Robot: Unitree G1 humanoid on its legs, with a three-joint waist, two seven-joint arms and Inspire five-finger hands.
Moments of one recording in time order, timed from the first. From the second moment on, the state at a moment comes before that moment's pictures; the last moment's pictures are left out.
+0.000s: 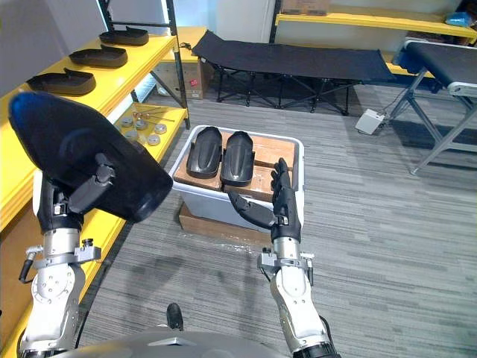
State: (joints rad) left arm 0.29 0.21 0.11 -0.23 -0.13 -0.32 0.12; right arm 0.21 -0.18 0.18 0.00 0.20 -0.26 -0.23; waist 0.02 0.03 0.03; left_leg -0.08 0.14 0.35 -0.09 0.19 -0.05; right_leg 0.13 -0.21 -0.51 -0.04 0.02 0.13
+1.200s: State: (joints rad) left arm 0.37 0.27 0.01 -0.28 -0.32 -0.28 -0.31; right arm 0.21 -0.28 0.17 0.03 0.12 -0.17 0.02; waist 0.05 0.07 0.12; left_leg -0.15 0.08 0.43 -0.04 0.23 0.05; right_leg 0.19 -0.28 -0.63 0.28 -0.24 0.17
